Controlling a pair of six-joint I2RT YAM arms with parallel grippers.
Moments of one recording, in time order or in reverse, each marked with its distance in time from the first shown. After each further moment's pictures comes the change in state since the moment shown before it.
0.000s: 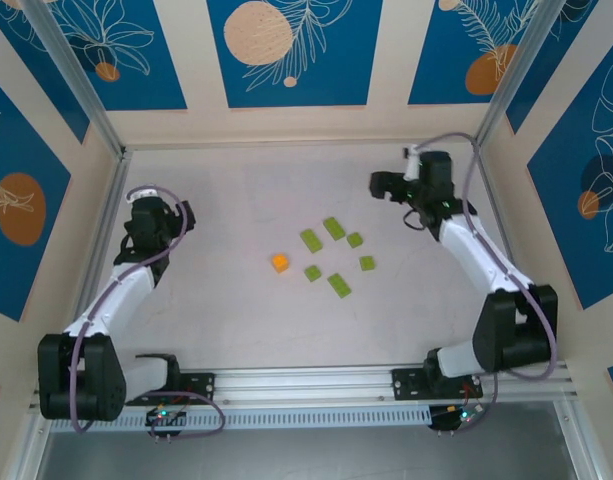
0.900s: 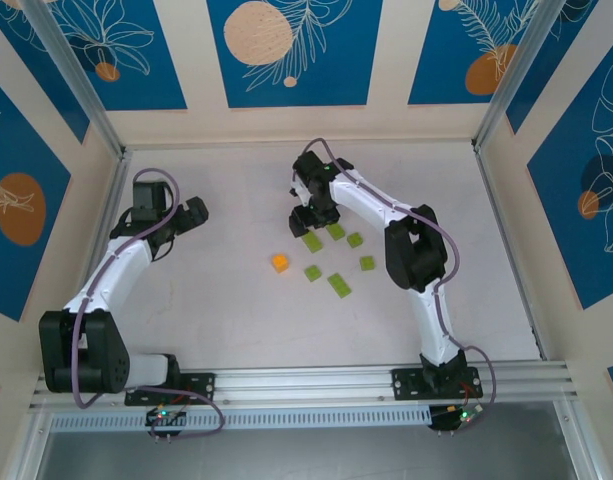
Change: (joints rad) left arm 0.014 0.119 0.214 -0.313 0.277 -0.120; right arm 0.386 0.743 0.754 -0.753 -0.038 -0.073
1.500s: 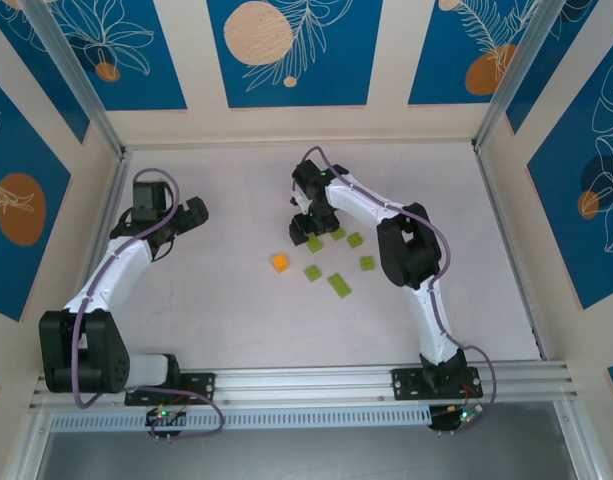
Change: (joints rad) left arm 0.000 0.000 0.000 -0.001 0.000 0.000; right arm 0.000 0.057 -0.020 0.003 -0.011 -0.002
